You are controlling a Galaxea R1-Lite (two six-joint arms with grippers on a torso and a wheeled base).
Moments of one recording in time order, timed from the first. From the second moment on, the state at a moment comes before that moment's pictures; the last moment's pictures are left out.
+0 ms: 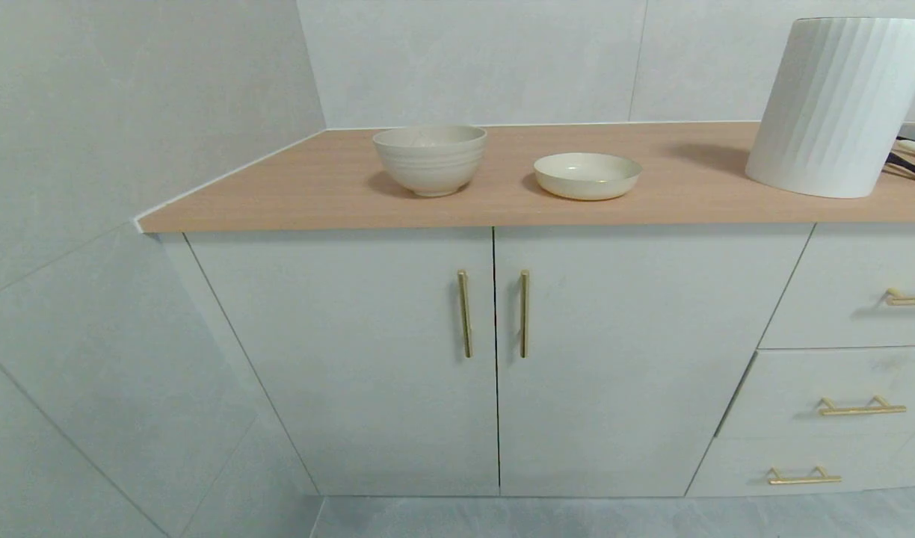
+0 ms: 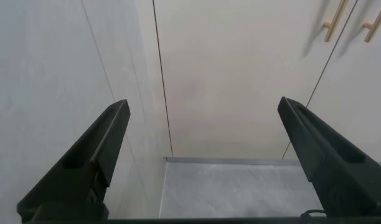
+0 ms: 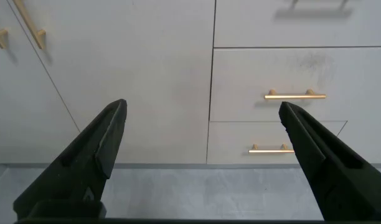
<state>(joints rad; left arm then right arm) 0.00 0.00 0.00 0.00 0.02 0.00 0.00 0.00 0.00 0.00 -0.02 0.00</state>
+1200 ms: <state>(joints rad) 0.00 0.00 0.00 0.00 0.02 0.00 0.21 0.84 -0.60 0.01 0.18 0.03</state>
